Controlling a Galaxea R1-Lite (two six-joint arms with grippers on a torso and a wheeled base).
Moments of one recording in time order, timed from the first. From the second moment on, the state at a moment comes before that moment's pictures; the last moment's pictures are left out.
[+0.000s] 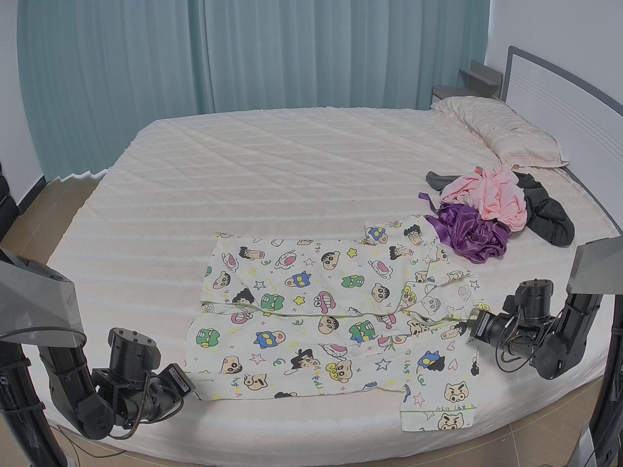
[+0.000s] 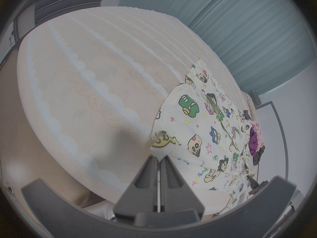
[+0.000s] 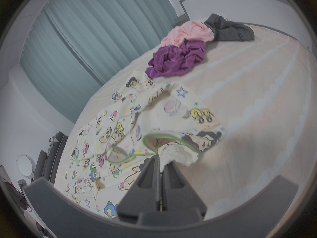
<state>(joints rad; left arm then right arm) -0.31 2.06 -0.12 -1.10 0.07 -0.99 0.10 2.24 -0.41 -1.25 0.09 0.52</state>
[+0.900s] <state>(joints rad) -0.31 2.08 -0.14 -1.10 0.07 -0.99 0.00 2.20 -0.34 -1.29 0.17 0.51</state>
